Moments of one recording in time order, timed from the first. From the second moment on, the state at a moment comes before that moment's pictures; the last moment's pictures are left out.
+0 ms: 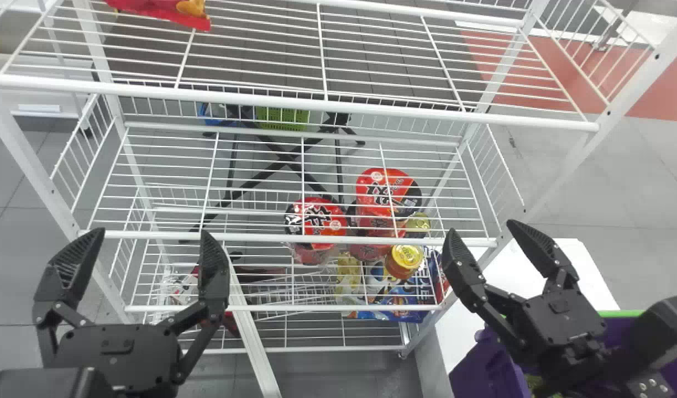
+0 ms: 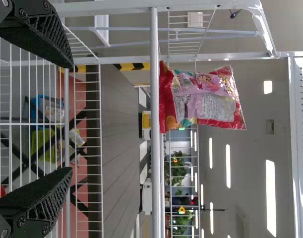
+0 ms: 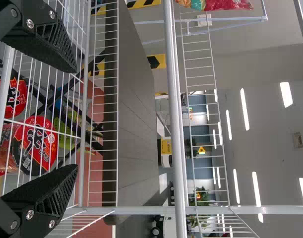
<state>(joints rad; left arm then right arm) 0.80 0.14 -0.36 -2.32 -0.20 -0.05 0.36 0.82 -0.13 -0.16 -2.32 -0.27 0.01 0.25</state>
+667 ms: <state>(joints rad) 0.80 0.14 -0.35 -2.31 -0.20 -0.05 0.36 0.81 -0.13 -0.16 -2.32 -0.27 0.02 0.25</state>
